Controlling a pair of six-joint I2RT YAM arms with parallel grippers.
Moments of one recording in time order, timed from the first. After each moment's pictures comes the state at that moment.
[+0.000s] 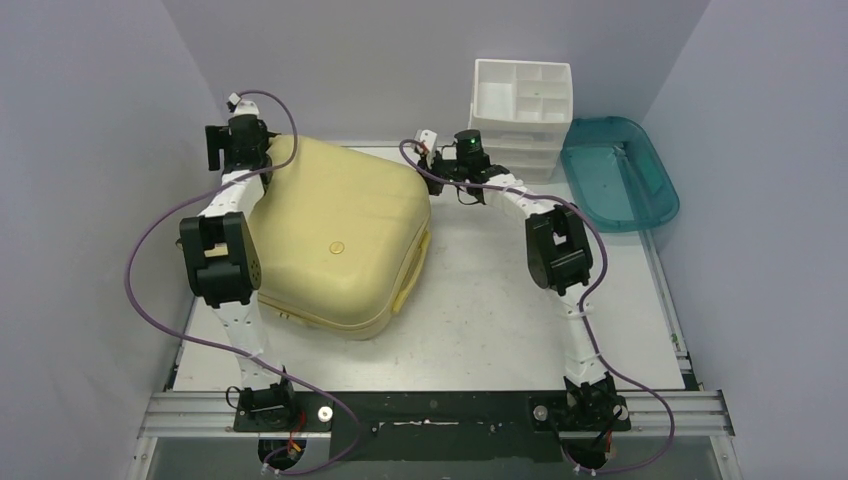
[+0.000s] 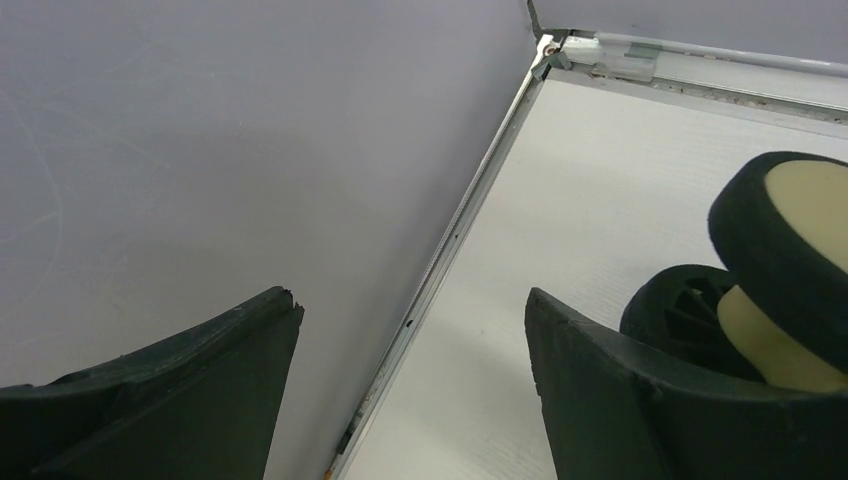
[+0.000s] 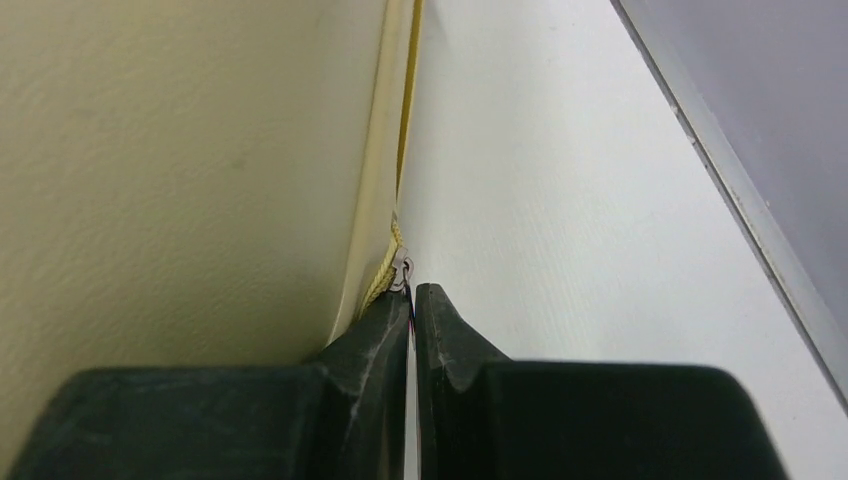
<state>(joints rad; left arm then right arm) 0.10 2.09 1.66 0.03 -0.55 0.22 0.43 2.37 1.93 -0.03 -0.84 -0.45</state>
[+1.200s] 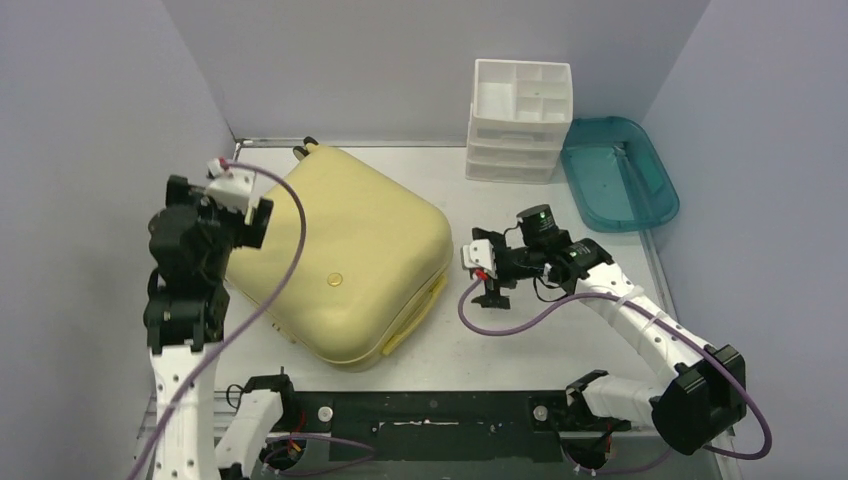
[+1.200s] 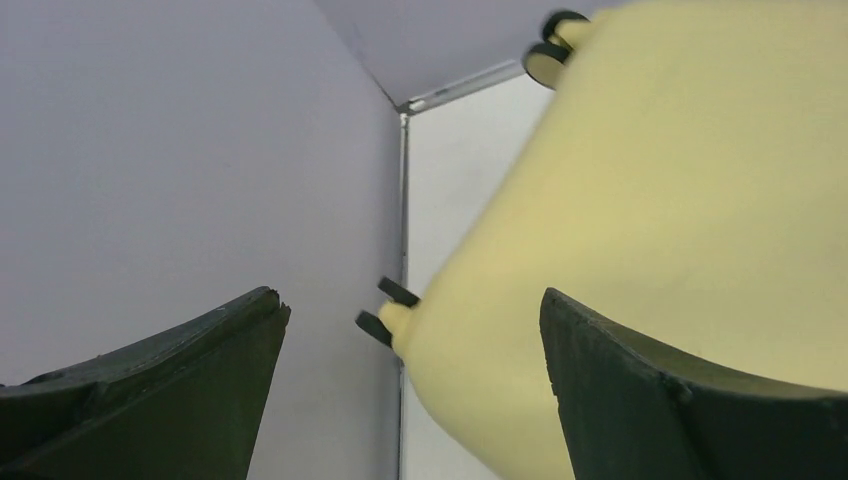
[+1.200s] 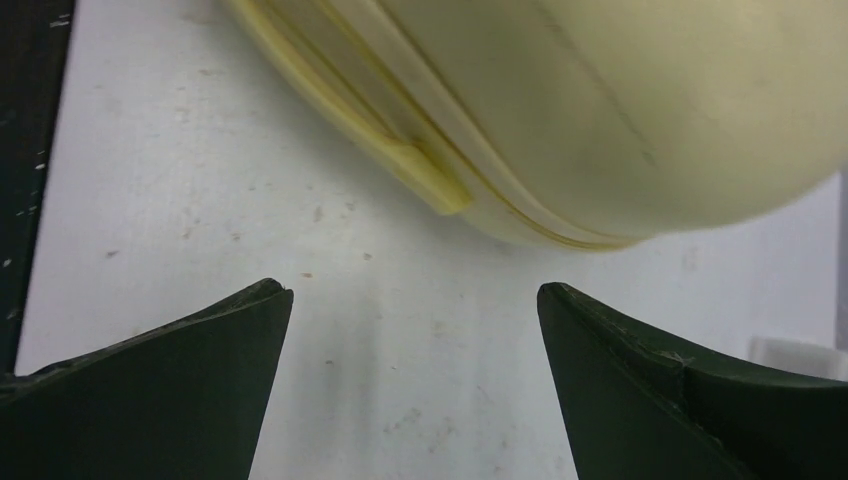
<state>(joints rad) 0.05 0.89 1.25 -0.54 -0.12 0.42 0.49 1.20 1.00 -0.62 -0.69 -1.01</state>
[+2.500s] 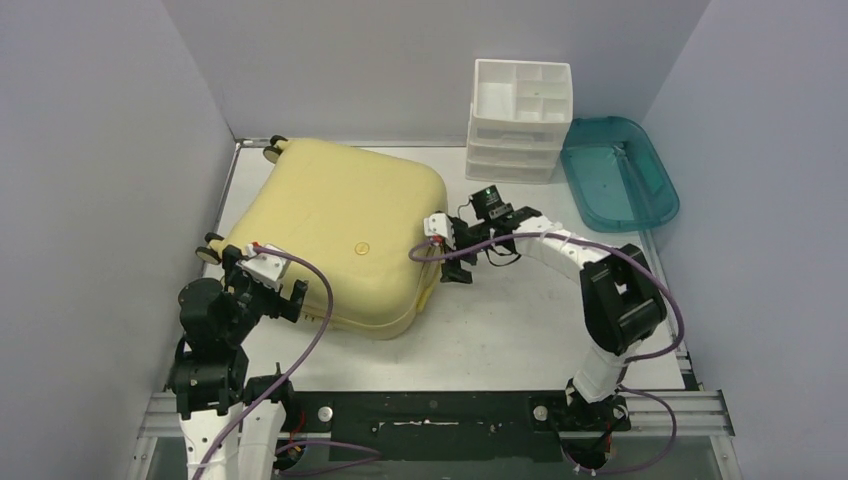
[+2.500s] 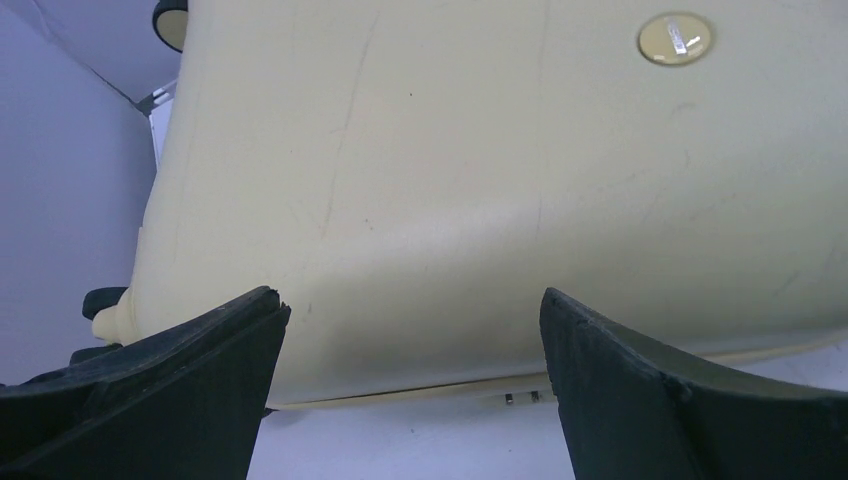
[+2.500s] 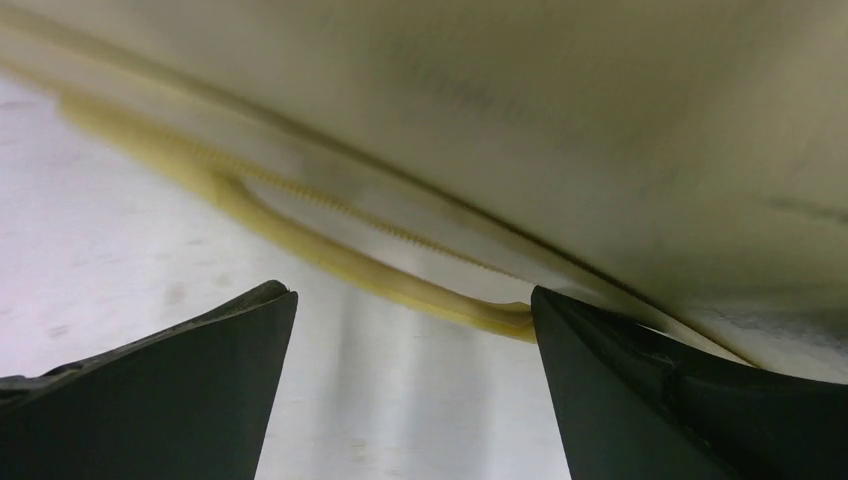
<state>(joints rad) 0.09 0.40 0.77 -0.67 0.39 0.37 0.54 1.68 1.11 -0.42 -0.77 -1.01</state>
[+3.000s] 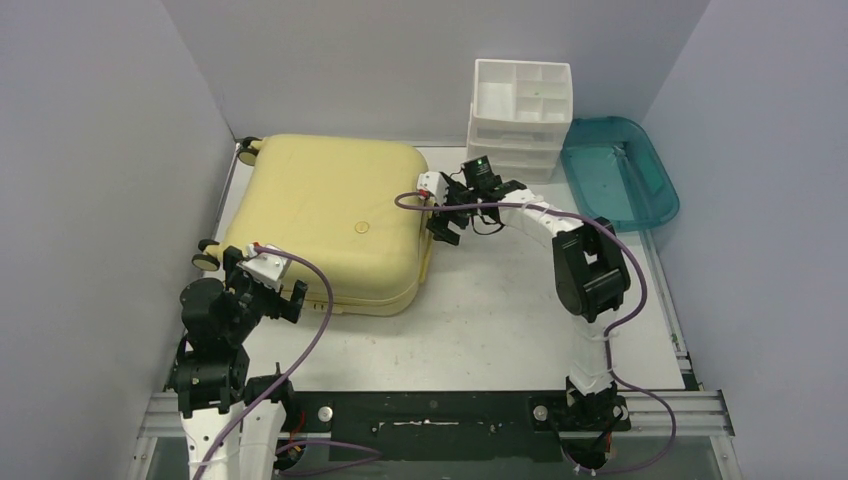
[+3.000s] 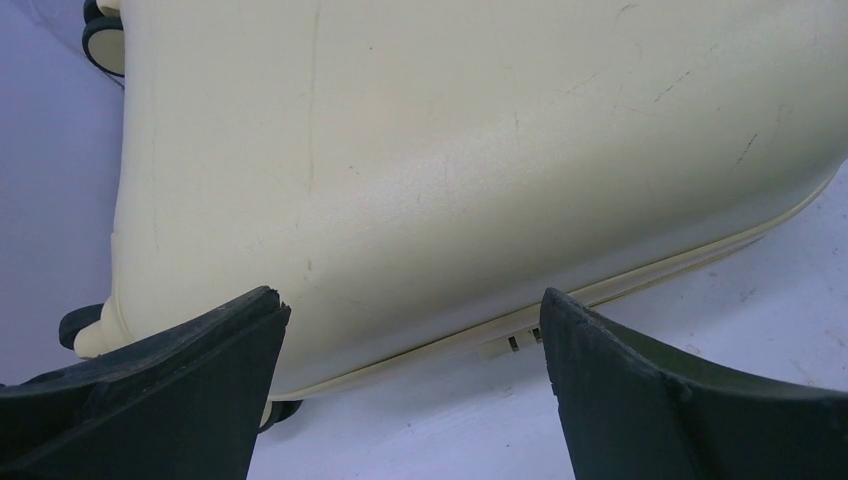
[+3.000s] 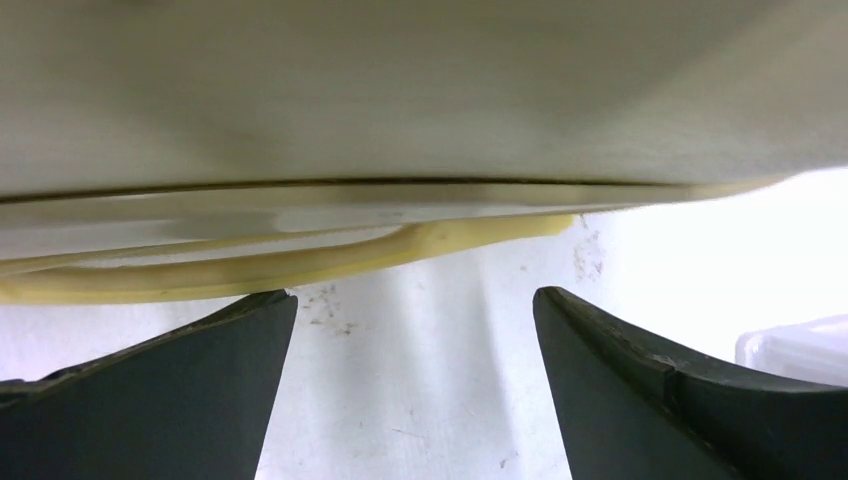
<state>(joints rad) 0.10 0.40 0.75 -0.68 0.40 0.37 0.47 2.01 1.52 -0.37 -0.56 -0.82</state>
